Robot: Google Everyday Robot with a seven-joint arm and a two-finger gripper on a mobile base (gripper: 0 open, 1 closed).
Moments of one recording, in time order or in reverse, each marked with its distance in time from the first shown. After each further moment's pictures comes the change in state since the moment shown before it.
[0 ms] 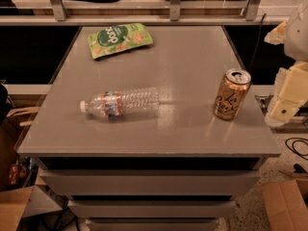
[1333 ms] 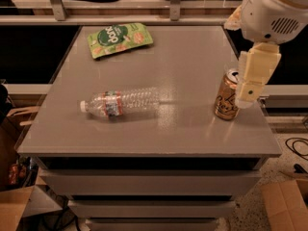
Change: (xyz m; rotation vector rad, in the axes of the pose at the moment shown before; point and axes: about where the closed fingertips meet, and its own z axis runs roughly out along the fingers) arm -0.063 -0.016 0.007 -0.031 -0.009 -0.177
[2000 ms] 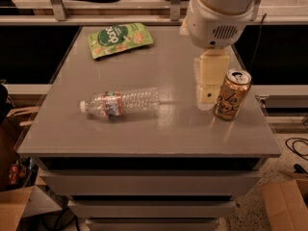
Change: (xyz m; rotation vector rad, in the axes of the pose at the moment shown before) arm -0.068 0.000 0.026 -0.023 0.030 -0.176
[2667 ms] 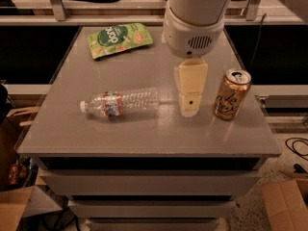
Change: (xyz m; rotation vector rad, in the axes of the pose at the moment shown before) arm -0.036 0.004 0.019 -0.021 0.011 -0.076
